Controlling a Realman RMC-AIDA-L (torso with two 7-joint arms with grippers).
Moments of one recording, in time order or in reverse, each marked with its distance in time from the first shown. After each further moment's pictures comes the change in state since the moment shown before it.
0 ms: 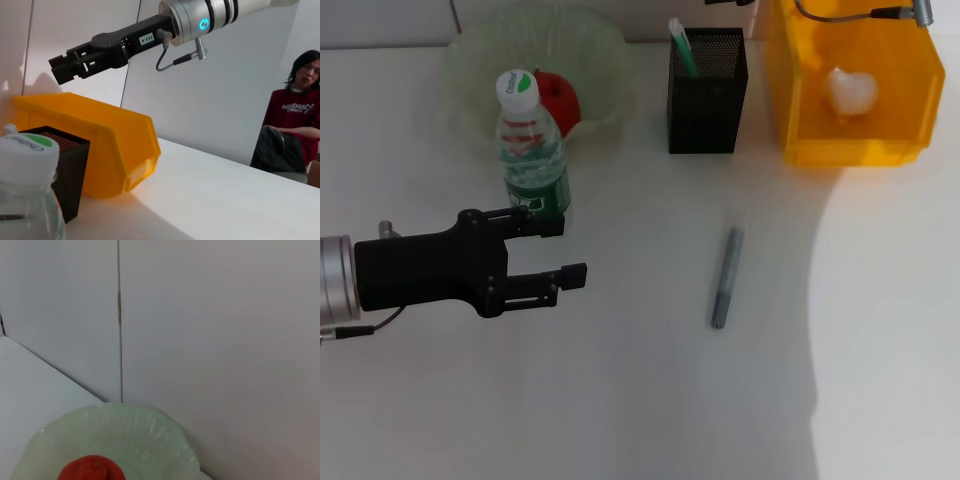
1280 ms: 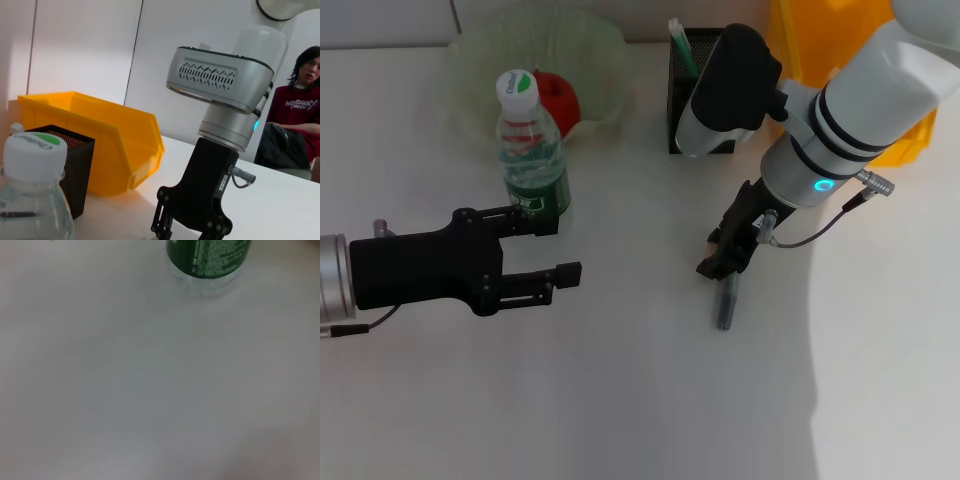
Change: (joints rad) left arm 0.000 0.008 0.000 -0.004 0.000 -0.007 0.009; right arm 0.117 0.011 -0.398 0.294 -0.114 -0.287 0.026
